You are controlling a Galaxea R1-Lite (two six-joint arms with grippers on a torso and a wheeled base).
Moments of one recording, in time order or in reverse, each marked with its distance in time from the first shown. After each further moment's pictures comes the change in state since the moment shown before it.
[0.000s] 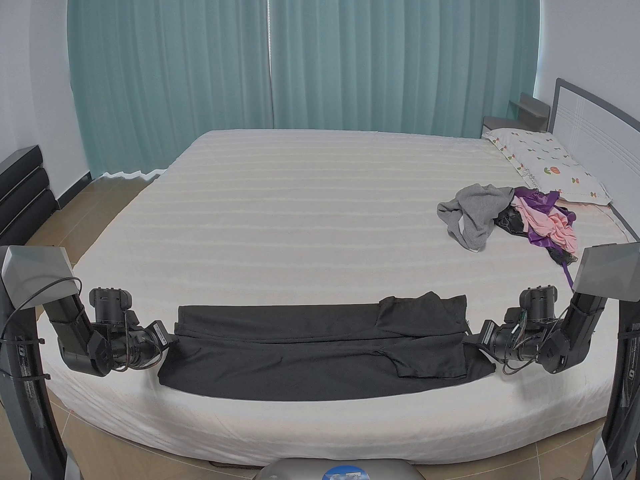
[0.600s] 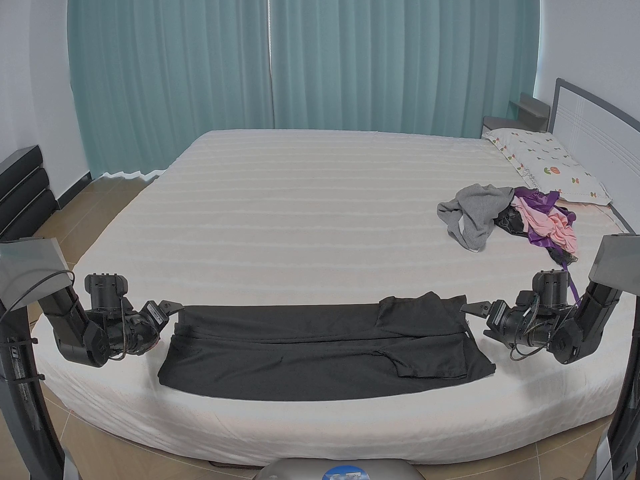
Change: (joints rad) left arm -0.012 -0.058 -0.034 0.003 0.005 -0.199; right arm -0.013 -0.111 0.011 0.003 -0.008 0.082
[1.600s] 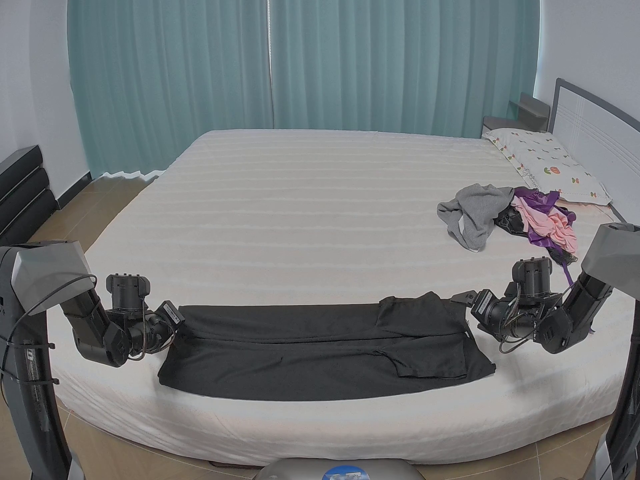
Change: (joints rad) left arm -0.073 0.078 -0.087 0.004 0.140 -0.016; right arm 0.108 -0.033 -0.114 0.169 -0.211 0.095
